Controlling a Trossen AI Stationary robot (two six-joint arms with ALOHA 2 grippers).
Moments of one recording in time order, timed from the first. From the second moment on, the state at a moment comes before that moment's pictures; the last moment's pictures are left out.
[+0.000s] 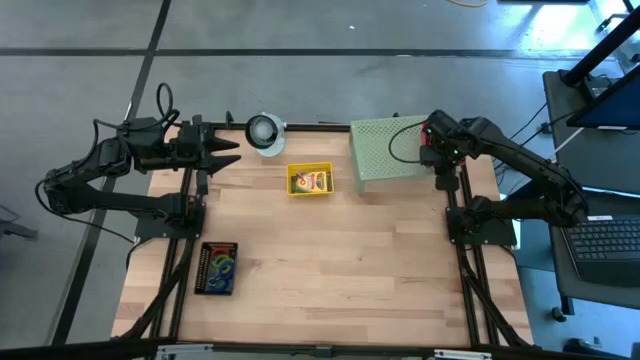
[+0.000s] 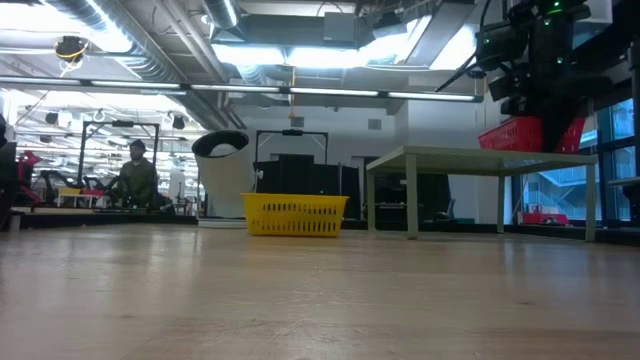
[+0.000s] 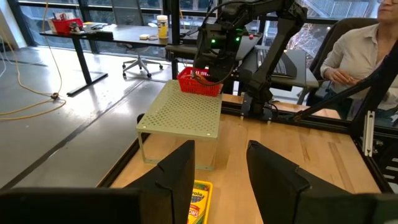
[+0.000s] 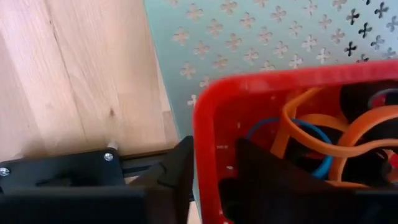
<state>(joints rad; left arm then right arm) 0.12 0.69 1.12 -0.63 -0.09 -0.04 -0.74 1.13 0.99 -1.30 0.12 -0.70</state>
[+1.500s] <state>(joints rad) 0.12 0.69 1.12 -0.63 -0.09 -0.04 -0.53 1.13 1.34 -1.45 0.00 -0.43</state>
